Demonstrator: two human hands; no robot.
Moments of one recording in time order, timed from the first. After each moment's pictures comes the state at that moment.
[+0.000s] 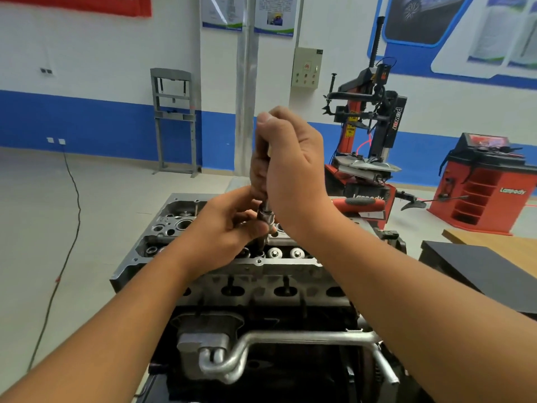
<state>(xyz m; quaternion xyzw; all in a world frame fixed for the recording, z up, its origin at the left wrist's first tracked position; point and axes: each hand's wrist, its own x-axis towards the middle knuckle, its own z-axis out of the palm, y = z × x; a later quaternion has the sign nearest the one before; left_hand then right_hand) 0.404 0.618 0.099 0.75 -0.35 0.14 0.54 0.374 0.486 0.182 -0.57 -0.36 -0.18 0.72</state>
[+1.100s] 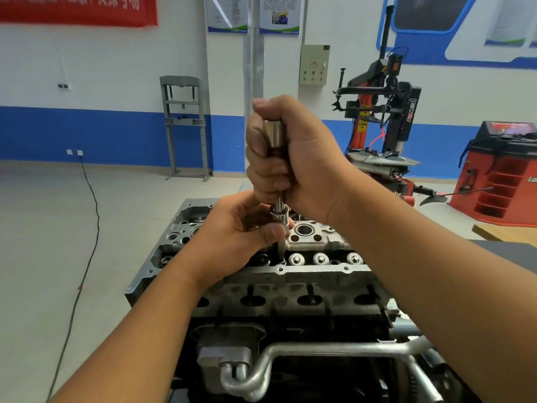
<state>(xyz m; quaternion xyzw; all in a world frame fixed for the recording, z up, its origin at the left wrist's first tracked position) 0.404 0.626 0.097 0.71 -0.30 0.10 0.62 0.396 0.486 0.201 -0.61 -0.32 0.09 0.71</state>
